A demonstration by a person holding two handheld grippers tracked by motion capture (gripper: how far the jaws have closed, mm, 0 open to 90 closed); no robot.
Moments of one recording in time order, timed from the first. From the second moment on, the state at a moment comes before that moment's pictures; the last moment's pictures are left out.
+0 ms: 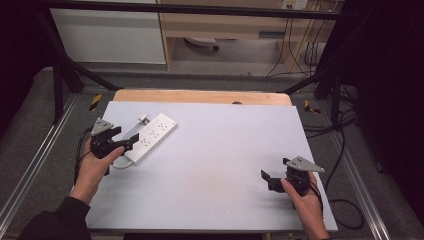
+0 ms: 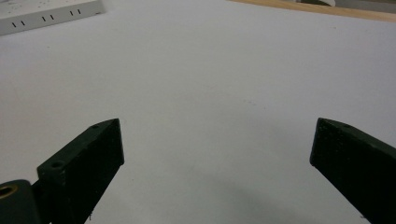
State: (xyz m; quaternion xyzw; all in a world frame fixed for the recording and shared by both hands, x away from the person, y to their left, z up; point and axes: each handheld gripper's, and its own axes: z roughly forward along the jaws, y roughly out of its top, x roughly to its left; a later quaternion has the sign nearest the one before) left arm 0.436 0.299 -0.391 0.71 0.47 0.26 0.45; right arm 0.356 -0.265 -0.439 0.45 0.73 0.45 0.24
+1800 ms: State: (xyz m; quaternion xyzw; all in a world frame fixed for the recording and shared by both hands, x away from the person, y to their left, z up) left arm 0.477 0.298 -0.433 0.73 0.50 0.24 0.40; right arm 0.356 -0.269 -0.441 0.45 0.73 0.45 0.23
